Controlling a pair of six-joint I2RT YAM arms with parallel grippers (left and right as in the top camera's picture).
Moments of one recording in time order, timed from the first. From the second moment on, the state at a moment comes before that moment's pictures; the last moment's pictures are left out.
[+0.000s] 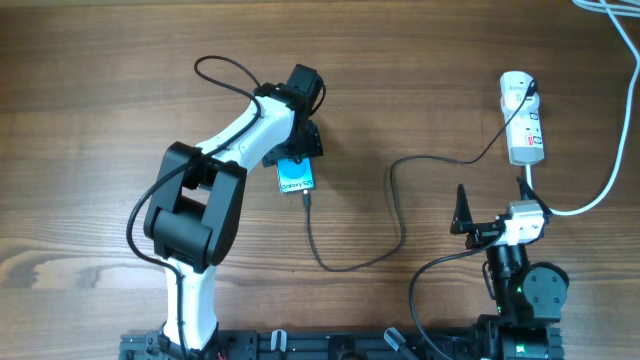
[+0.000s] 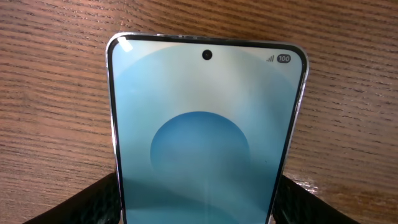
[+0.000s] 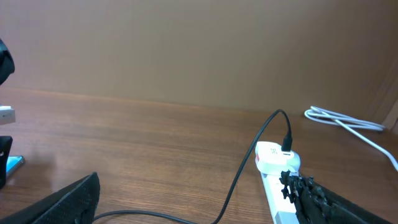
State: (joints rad) left arm -0.43 2.14 1.50 -0.84 -0.06 -0.62; right arm -0.06 0.02 0.01 0.00 -0.13 -0.08
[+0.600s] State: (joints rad) left arm -0.35 2.14 1.52 -0.95 0.02 -0.60; right arm -0.06 0.02 0.01 0.00 -0.13 -0.08
